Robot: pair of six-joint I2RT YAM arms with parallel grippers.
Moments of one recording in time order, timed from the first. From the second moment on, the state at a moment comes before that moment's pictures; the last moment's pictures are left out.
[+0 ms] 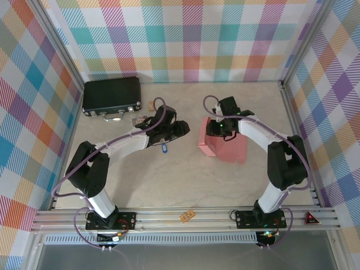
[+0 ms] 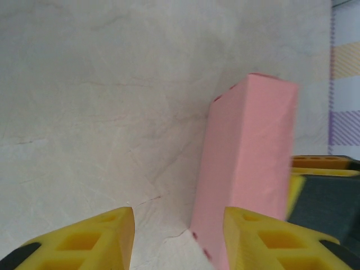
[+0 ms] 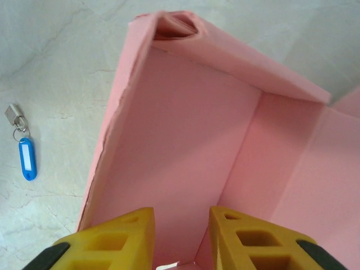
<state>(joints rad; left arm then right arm) -0.62 1.66 1.14 -0.20 0.16 -0.91 0.41 1.76 1.27 -0.60 -0.25 0.30</state>
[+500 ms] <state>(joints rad) -0.59 1.64 1.03 -0.17 0.16 -0.92 0.52 1.97 1.44 -0.73 -0.15 0.23</state>
